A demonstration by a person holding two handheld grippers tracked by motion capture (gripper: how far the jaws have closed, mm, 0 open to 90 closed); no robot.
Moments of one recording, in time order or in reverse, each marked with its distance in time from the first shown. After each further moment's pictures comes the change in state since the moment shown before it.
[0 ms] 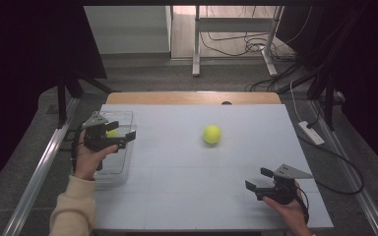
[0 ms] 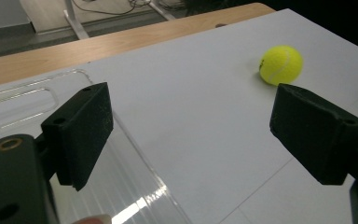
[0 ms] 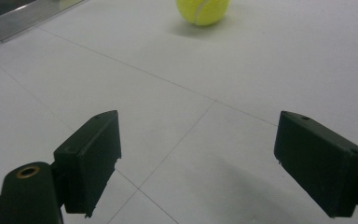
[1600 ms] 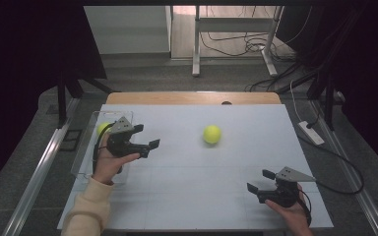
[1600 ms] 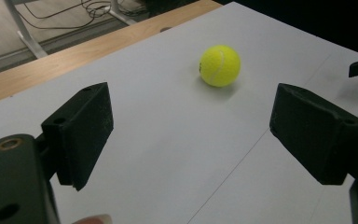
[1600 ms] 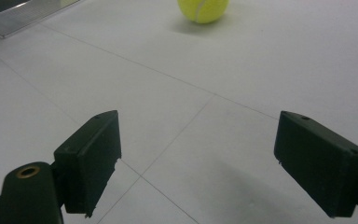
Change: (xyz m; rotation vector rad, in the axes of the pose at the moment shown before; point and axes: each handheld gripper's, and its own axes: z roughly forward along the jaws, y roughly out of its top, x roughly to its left) left arm -0.061 0.012 0.026 0.008 -0.115 0.144; right arm 0.001 -0.004 -0.008 -0.001 -0.007 -0.012
